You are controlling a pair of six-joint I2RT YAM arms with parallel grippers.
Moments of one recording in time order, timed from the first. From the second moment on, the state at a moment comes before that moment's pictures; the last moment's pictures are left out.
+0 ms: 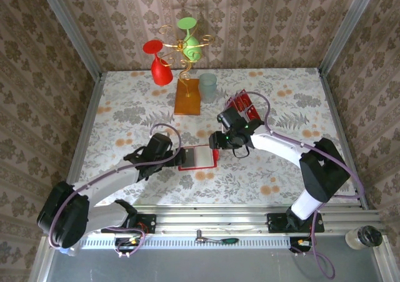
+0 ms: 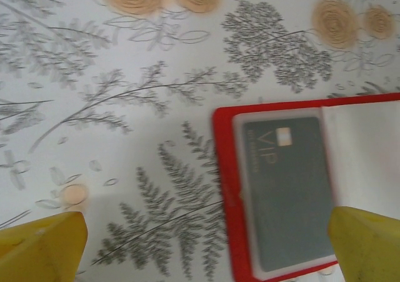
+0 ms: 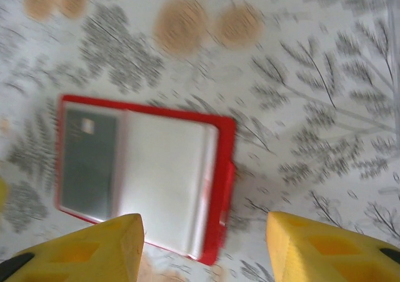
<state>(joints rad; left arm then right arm) -0.66 1.18 0.54 -0.27 -0.11 -0.59 0.64 1.63 1.08 -0.50 -0.10 0.55</state>
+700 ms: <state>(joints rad) -0.63 1.42 0.60 -0.02 0.05 -0.59 0.63 1.73 0.98 -0.33 -0.16 0.60</state>
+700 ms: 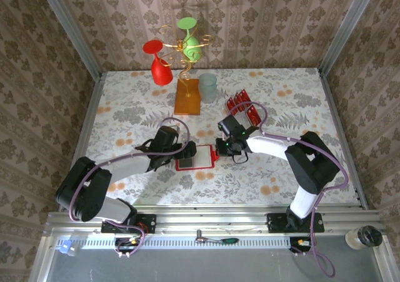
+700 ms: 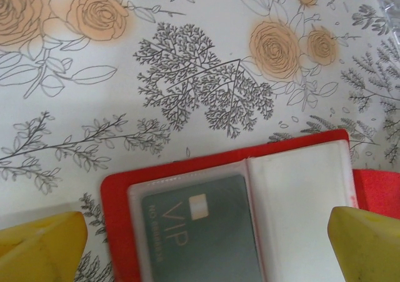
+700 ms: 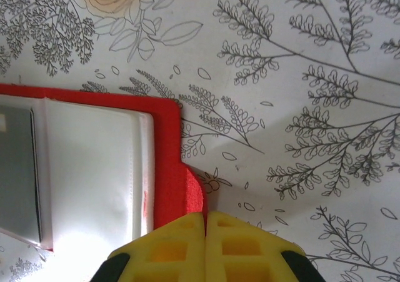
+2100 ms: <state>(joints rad) -0.63 1.42 0.60 0.07 0.10 -0.62 0.62 1.75 0.97 -0.29 -0.20 0.63</state>
